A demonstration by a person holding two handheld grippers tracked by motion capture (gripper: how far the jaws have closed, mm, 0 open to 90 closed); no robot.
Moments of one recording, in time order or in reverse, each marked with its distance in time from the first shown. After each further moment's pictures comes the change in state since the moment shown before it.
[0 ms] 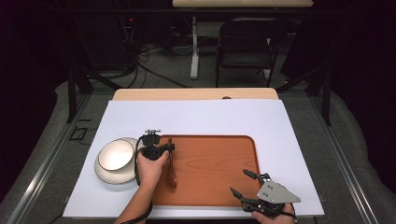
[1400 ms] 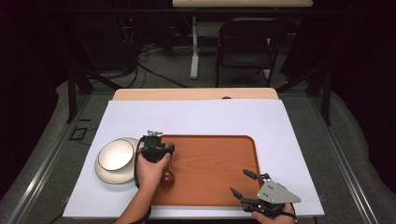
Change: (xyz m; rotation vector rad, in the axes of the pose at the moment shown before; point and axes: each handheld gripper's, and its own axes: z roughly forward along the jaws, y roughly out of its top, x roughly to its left) left arm -0.007 -0.005 -0.004 -0.028 0.129 0.105; right arm 0.000 0.000 -0.001 -0.001 0.001 -0.004
